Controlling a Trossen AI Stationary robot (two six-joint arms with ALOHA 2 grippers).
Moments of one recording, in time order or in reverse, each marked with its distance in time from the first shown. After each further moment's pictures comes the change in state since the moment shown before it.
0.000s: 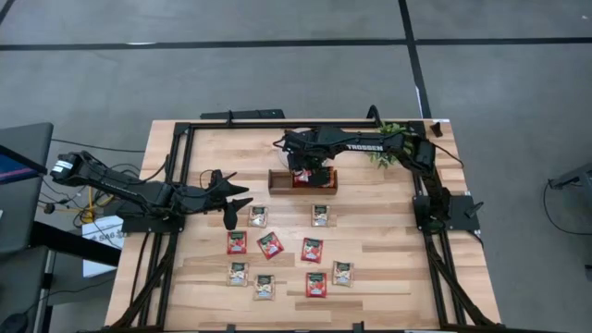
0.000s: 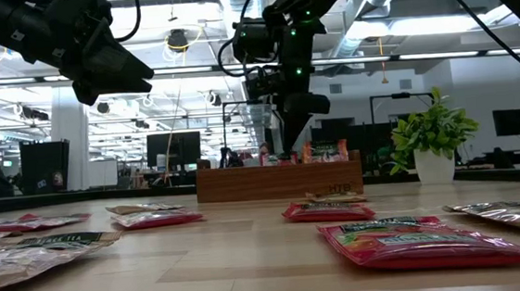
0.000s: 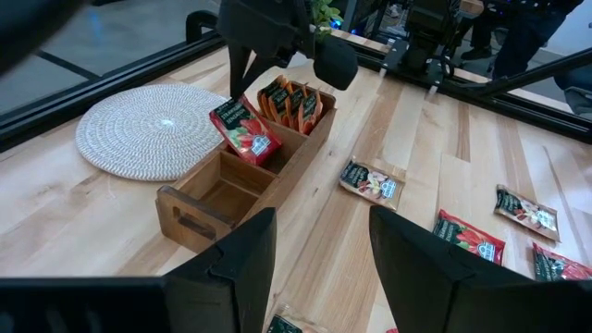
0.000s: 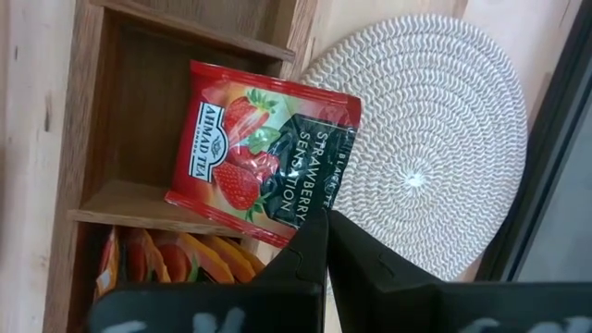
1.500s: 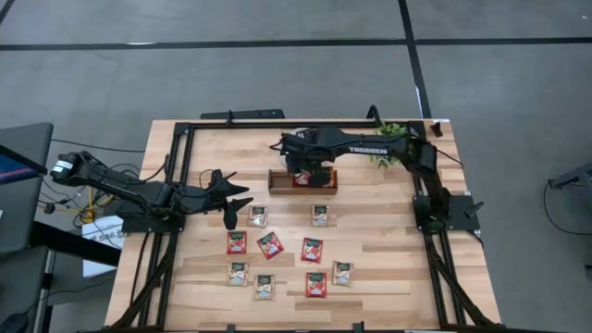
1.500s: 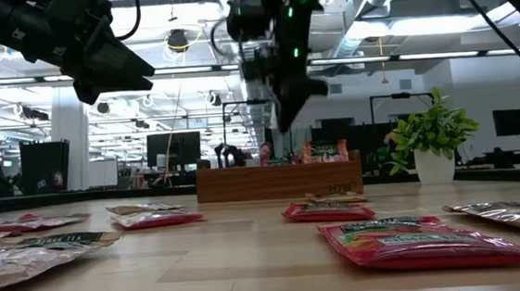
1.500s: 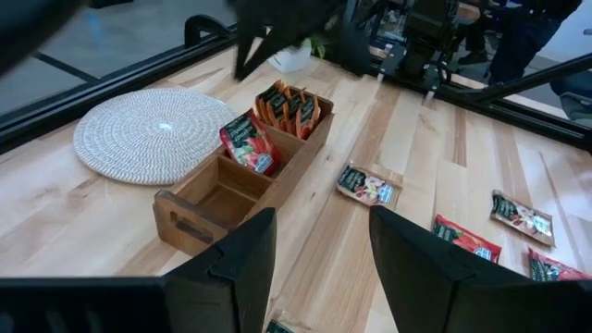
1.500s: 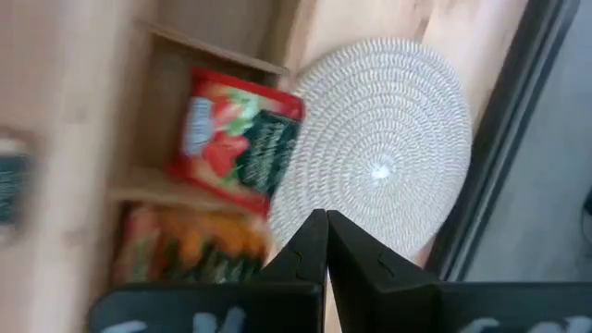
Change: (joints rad) left arm 0.000 0.000 0.000 0.014 0.000 0.000; right arm 0.062 -0.025 0.093 -0.105 0.083 0.005
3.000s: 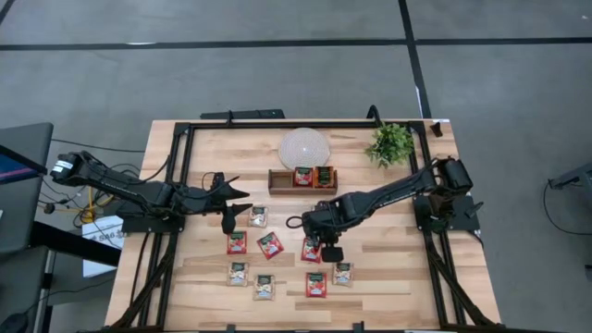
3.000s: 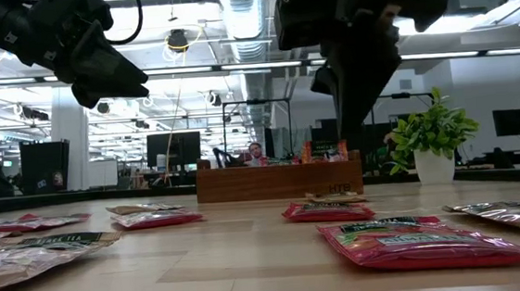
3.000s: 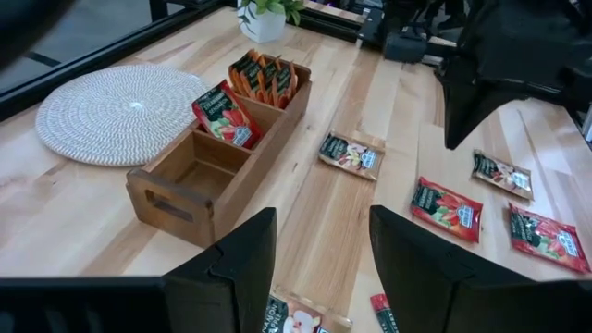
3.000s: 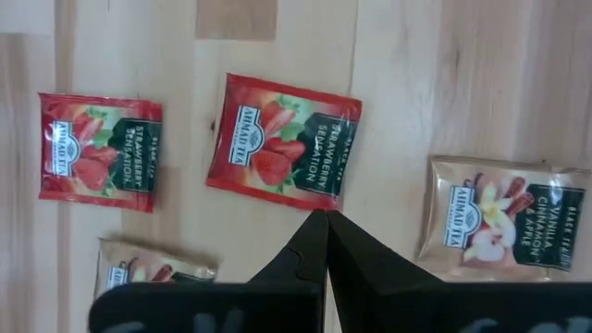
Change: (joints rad) left arm 0.000 0.000 0.000 -0.052 0.088 0.022; right arm 0.438 -0.218 -0.507 0.327 -0.344 0.739
